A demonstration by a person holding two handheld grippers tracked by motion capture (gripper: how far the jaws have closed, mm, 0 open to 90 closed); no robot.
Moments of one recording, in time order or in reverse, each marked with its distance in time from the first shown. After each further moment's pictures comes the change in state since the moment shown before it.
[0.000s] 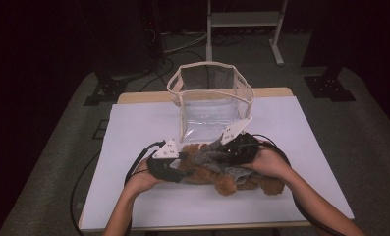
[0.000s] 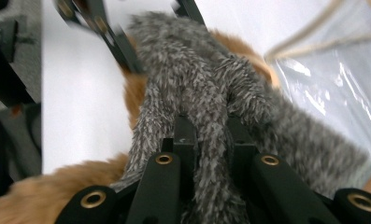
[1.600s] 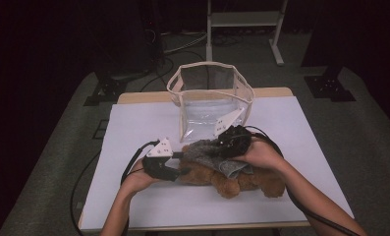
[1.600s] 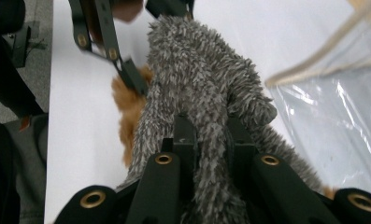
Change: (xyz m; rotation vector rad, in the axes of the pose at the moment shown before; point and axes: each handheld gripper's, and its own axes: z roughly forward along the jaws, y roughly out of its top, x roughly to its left) left arm 0.009 -0.012 -0.008 -0.015 0.002 -0.037; right arm -0.009 0.026 0.003 -0.007 0.029 -0.021
